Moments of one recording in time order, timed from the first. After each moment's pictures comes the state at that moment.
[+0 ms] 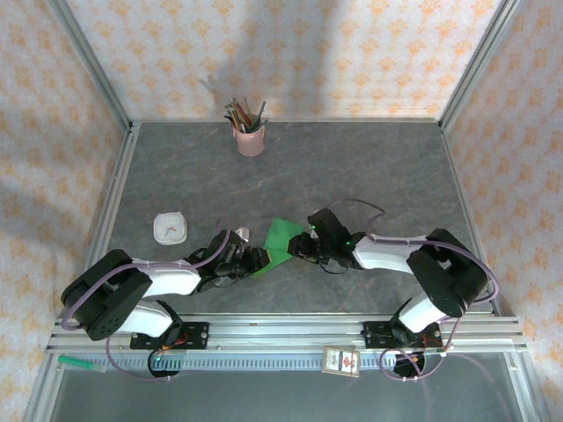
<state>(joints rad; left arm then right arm) -0.65 1.38 0.29 0.37 0.25 -1.10 0.75 1.54 0.62 0.07 -0.29 0.95</state>
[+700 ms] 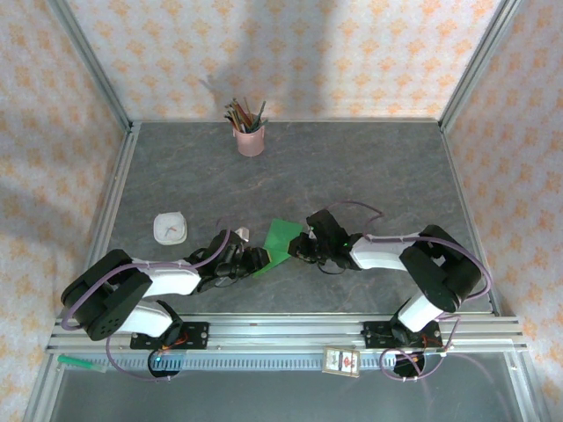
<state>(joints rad) -0.65 1.38 0.29 0.37 0.25 -1.10 0.75 1.58 0.61 0.14 -0.30 1.01</state>
